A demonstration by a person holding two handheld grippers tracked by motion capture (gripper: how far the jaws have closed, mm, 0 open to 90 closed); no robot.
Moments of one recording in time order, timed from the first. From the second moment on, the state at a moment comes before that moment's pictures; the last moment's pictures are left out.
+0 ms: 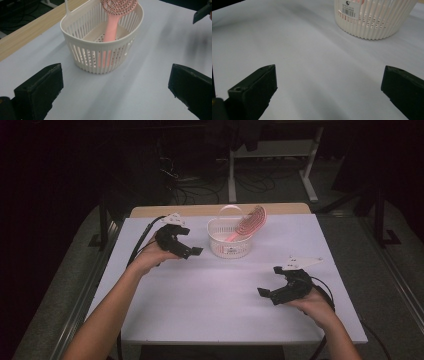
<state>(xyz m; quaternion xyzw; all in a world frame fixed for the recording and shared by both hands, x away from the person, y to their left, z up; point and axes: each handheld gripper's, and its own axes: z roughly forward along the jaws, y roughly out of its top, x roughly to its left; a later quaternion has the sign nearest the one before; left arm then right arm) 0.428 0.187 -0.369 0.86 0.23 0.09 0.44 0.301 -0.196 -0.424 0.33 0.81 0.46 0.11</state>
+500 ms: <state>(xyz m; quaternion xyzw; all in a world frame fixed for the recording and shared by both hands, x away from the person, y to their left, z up) 0.388 0.211 -0.374 0.85 0.23 0.11 0.45 0.301 -0.197 -0.427 0.34 0.81 0.46 0.11</state>
